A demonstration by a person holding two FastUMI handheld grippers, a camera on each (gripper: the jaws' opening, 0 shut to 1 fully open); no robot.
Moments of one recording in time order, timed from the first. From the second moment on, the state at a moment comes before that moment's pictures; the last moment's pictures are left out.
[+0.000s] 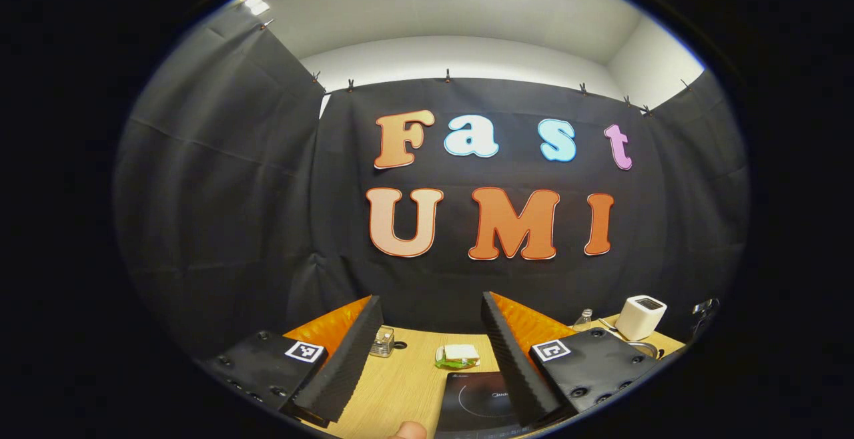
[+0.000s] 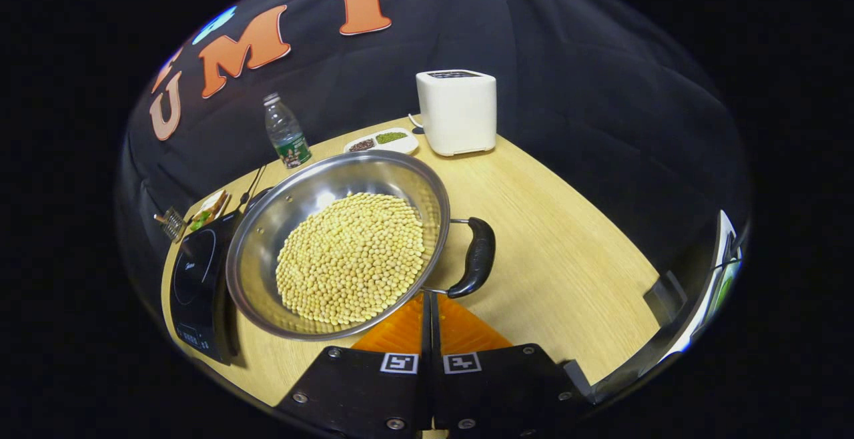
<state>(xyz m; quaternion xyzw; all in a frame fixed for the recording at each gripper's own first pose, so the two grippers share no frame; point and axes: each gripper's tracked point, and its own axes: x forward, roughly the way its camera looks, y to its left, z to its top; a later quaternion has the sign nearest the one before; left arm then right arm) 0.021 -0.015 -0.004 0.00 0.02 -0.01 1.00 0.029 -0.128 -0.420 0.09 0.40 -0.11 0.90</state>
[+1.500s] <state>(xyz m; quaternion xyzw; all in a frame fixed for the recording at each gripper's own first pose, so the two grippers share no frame) 0.072 -0.209 -0.099 -0.02 0.06 -0.10 0.99 0.125 -0.192 -0.418 0.09 0.41 -0.10 0.90</state>
